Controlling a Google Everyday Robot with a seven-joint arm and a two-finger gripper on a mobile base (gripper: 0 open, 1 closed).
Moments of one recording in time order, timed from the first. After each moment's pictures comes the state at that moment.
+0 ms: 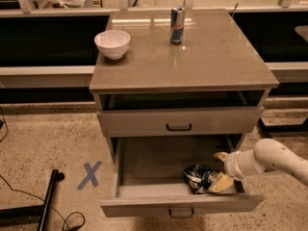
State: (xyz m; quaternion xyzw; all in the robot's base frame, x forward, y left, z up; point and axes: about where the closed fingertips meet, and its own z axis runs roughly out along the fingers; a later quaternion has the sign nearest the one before) arm 0.524 -0.250 0.461 -0.56 0.78 0.13 0.26
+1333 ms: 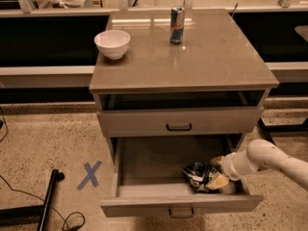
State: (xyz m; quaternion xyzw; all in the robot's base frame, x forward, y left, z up) arm 0.536 -0.256 0.419 -0.54 0.80 0.14 0.23
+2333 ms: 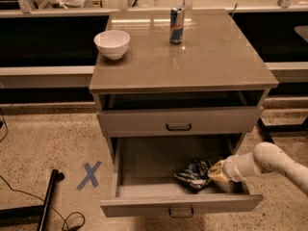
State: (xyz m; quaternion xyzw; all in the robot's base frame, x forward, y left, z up) arm 0.540 -0.254 0.410 -0.54 0.77 0.18 0.27
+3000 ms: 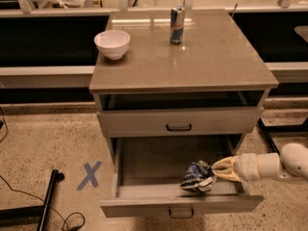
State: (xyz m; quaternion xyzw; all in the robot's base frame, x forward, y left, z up) arm 0.507 -0.243 0.510 -0.60 0.65 0.24 0.41
